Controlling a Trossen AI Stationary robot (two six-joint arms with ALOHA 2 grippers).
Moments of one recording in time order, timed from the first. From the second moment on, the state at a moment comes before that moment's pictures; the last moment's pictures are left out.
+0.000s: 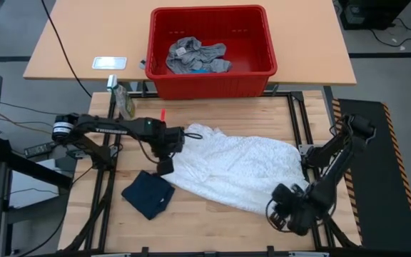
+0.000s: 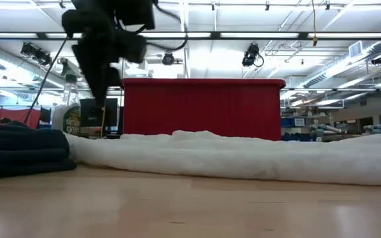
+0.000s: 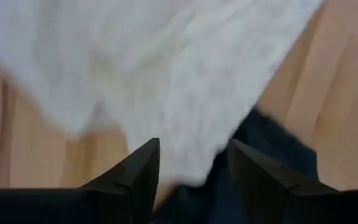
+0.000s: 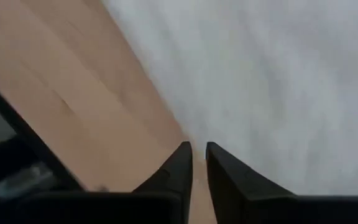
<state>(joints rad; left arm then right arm) 0.07 1.49 1.12 -1.00 0.19 -0.17 0.96 1.45 0.95 -0.85 0.28 1.74</state>
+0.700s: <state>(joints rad) 0.00 1.53 1.10 -0.70 0.15 0.27 0.28 1.83 1.05 -0.09 0.32 0.24</state>
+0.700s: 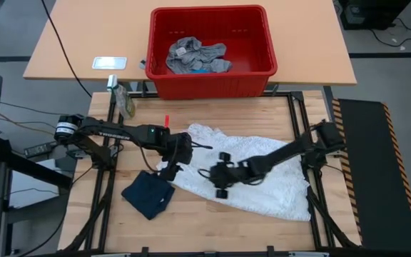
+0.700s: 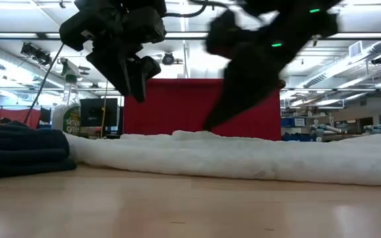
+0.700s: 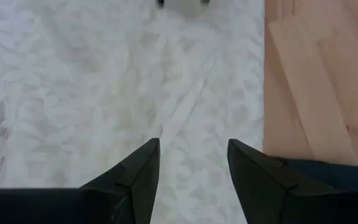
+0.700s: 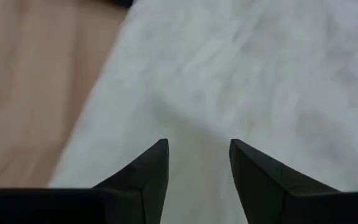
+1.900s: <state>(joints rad) 0.00 1.53 1.10 -0.71 0.05 0.25 0.21 1.90 1.29 -0.30 0.31 0.50</state>
